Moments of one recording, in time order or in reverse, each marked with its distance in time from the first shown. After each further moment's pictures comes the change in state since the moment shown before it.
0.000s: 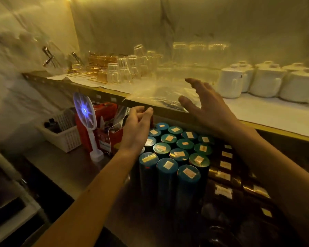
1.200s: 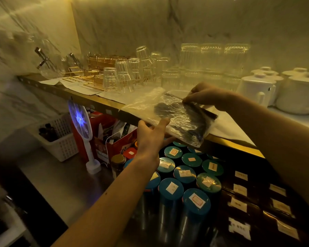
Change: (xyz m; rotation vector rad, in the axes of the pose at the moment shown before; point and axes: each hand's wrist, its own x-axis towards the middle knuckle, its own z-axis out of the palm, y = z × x) left_hand 0.089 -0.013 0.057 -0.594 0.067 -0.354; right_hand 0.174 0.068 0.041 0.164 -0.462 0.392
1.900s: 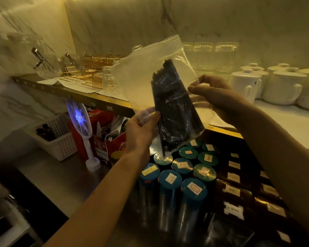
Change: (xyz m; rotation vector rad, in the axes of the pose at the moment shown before) left_hand -0.025 0.013 -0.026 0.107 -0.148 0.219; right_hand -0.093 -0.005 0.007 0.593 0.154 -0.193
